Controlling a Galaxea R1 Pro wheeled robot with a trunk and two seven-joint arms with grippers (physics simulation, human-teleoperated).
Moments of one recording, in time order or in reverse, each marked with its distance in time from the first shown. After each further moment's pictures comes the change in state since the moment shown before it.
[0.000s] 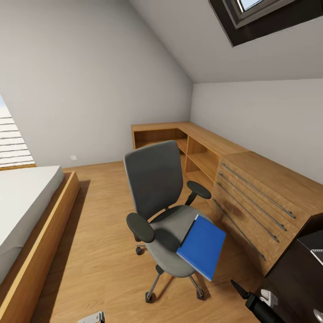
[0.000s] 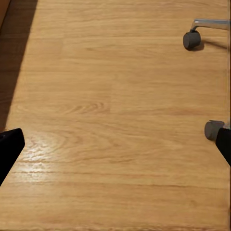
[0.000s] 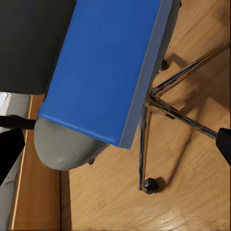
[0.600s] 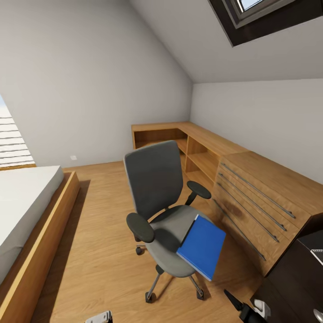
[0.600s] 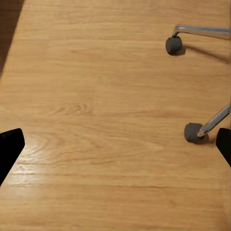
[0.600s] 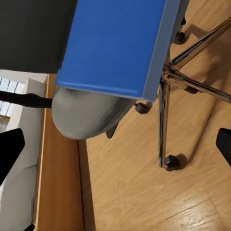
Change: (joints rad) left arm -0.001 -0.045 -0.001 0.003 -0.003 -0.033 -0.001; right arm 0.051 0.042 0.014 -0.014 -0.006 0.029 0.046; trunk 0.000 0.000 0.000
